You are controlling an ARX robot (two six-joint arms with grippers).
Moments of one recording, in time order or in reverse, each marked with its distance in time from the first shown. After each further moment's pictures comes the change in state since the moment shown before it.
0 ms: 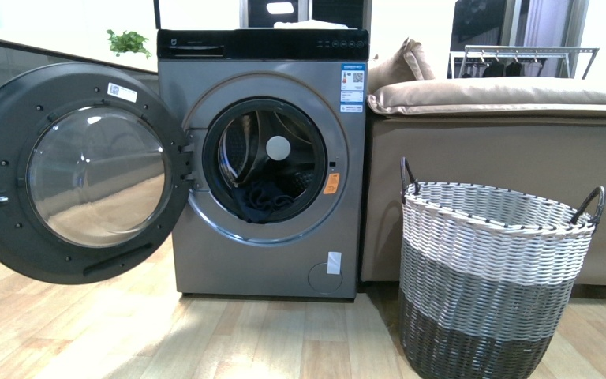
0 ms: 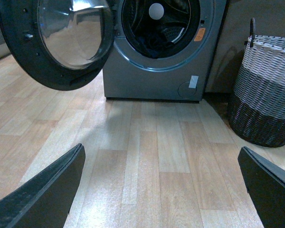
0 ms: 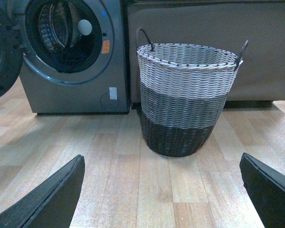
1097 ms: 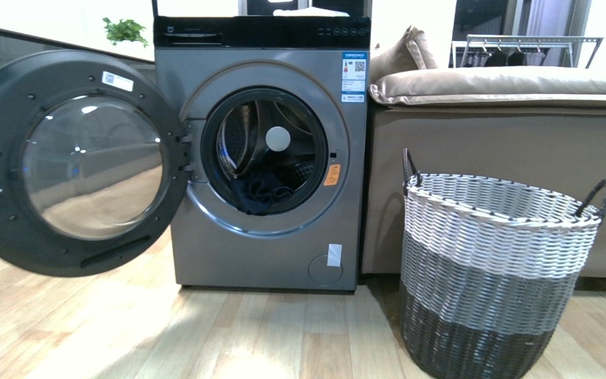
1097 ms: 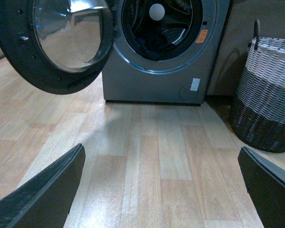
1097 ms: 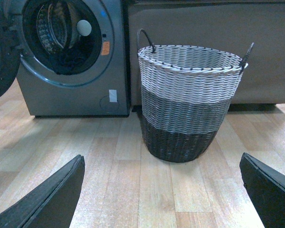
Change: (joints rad) left arm 0.000 0.000 0.000 0.000 0.000 0.000; right arm 0.000 0.000 0.000 0.000 0.000 0.000
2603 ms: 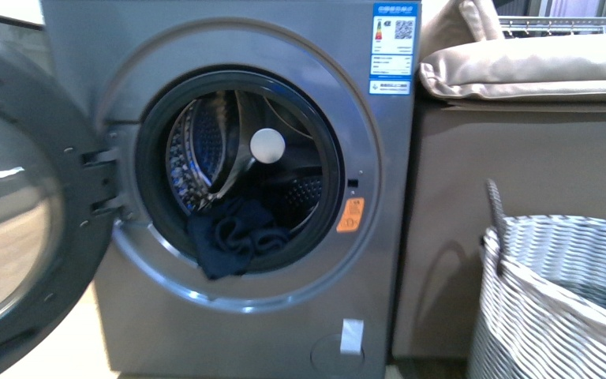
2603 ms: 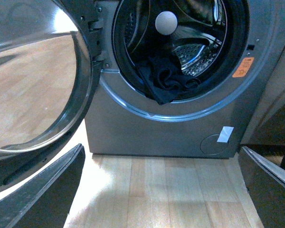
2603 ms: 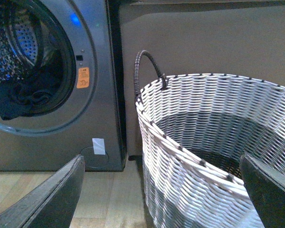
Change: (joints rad) left arm 0.000 0.000 0.000 0.000 0.000 0.000; right arm 0.000 0.000 0.000 0.000 0.000 0.000
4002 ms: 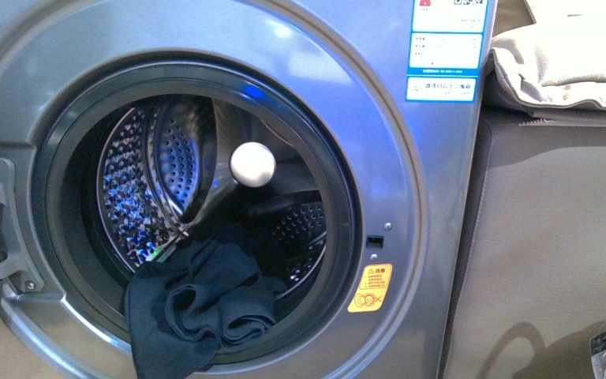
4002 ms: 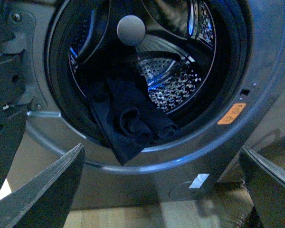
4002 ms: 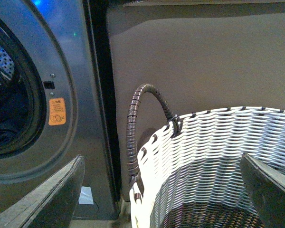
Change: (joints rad) left arm 0.095 0.518 0.146 0.340 0.293 -0.131; right arm 0.000 0.000 0.000 0.000 0.000 0.000
